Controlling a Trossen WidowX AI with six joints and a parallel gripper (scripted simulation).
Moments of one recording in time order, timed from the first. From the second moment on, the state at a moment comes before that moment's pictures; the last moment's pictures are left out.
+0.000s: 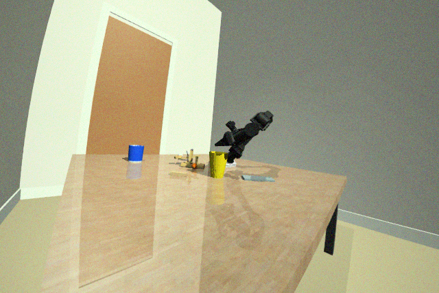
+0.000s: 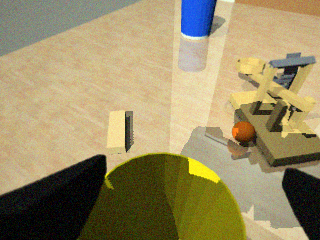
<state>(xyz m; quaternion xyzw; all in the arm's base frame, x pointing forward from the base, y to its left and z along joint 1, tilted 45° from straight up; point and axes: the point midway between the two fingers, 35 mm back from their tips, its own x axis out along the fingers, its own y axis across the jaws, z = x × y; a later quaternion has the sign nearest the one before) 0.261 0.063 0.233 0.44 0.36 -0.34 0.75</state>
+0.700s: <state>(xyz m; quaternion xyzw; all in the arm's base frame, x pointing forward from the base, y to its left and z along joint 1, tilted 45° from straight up) 0.273 0.024 0.178 0.56 0.36 -0.51 0.55</state>
